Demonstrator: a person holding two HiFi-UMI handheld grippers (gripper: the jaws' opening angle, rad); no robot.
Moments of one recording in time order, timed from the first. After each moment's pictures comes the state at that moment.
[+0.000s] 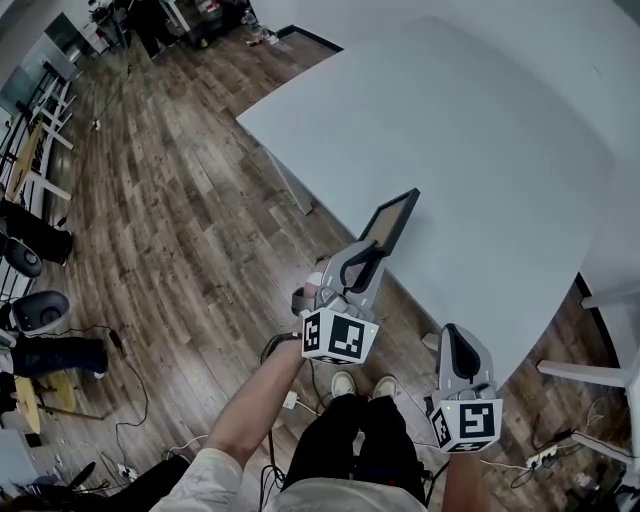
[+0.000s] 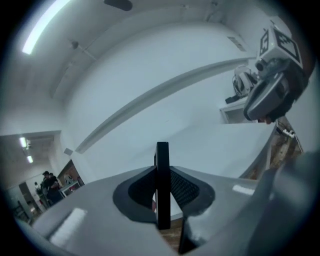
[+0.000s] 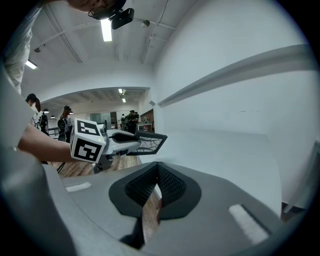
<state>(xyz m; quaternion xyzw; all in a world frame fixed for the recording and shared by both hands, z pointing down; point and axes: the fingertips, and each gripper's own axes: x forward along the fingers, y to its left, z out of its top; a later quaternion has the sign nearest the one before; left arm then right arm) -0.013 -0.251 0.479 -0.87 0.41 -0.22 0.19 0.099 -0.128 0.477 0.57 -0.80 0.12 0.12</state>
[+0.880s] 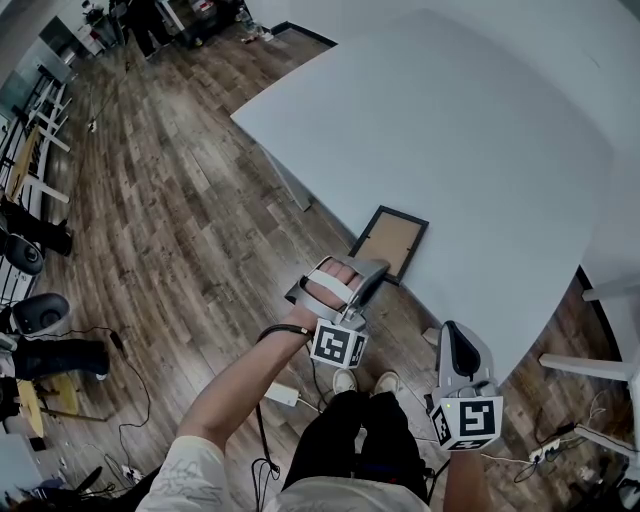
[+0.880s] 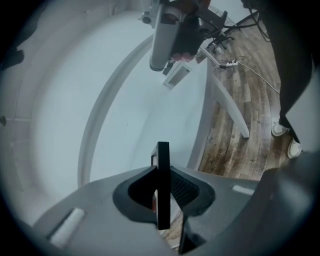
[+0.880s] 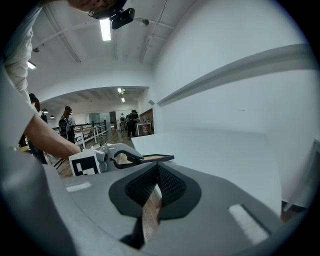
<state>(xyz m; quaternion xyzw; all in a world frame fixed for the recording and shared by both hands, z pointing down) 0.017 -0.217 0.554 -0.77 0.22 -0.39 0.46 0.100 -0.128 0.483 0.58 -0.80 0.13 0.13</state>
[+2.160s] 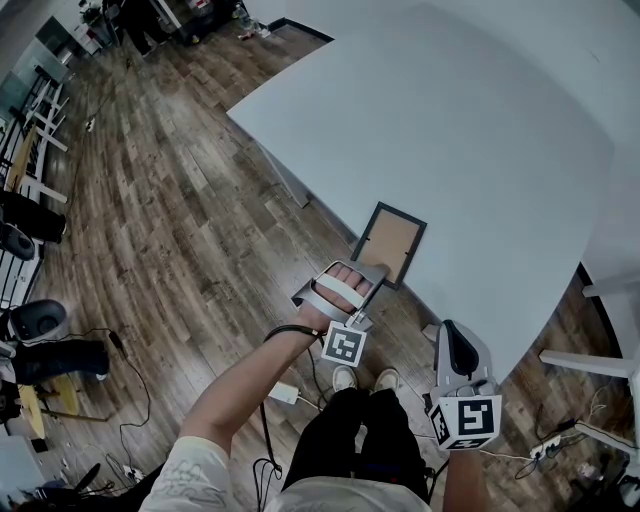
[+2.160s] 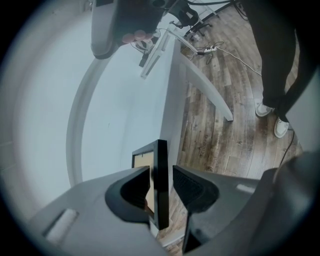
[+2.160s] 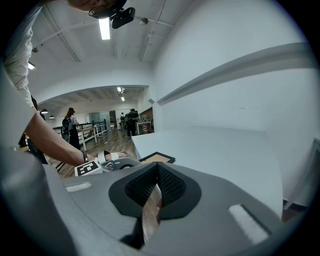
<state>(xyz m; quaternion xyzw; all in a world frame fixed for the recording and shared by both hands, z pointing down) 0.017 -0.218 0.607 -0.68 0.17 -0.47 0.53 0.099 -0.127 0.491 0.57 -0.80 0.13 0.13</state>
